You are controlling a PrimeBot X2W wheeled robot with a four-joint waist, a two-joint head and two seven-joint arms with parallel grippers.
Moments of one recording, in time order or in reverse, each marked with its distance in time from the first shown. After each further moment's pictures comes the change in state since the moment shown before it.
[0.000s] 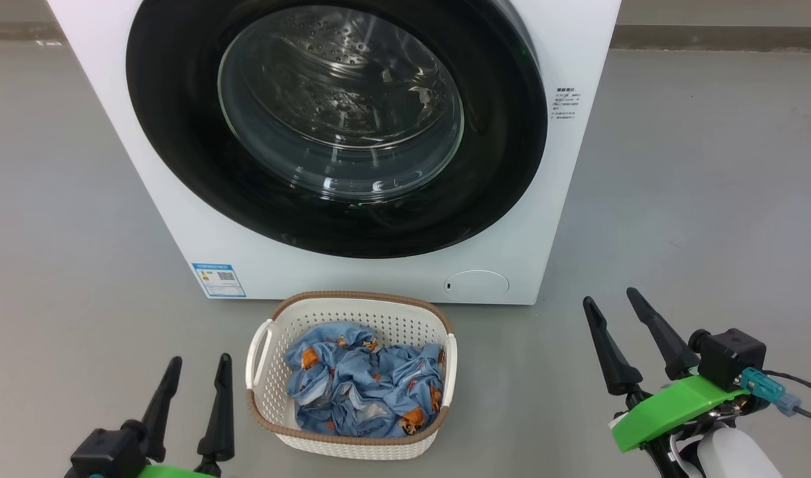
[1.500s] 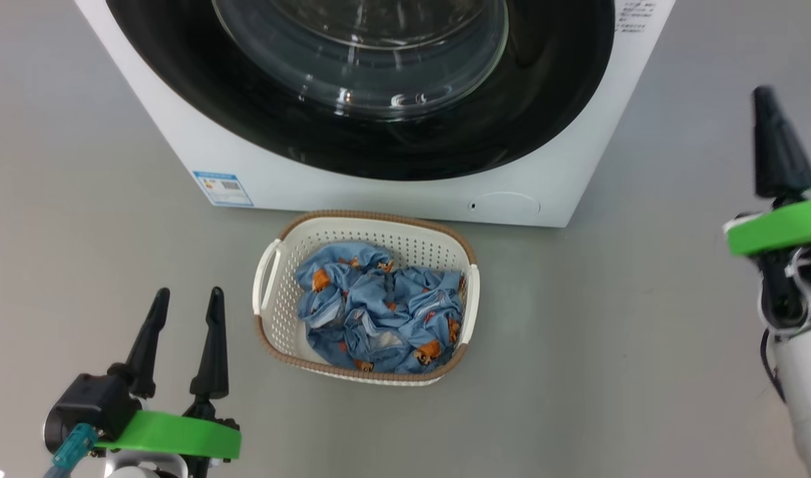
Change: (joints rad) left arm -0.120 -0.010 0.019 -0.044 0.045 0.000 0.000; right arm -0.407 -0.140 -0.141 0.111 0.239 0.000 0.000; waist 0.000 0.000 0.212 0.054
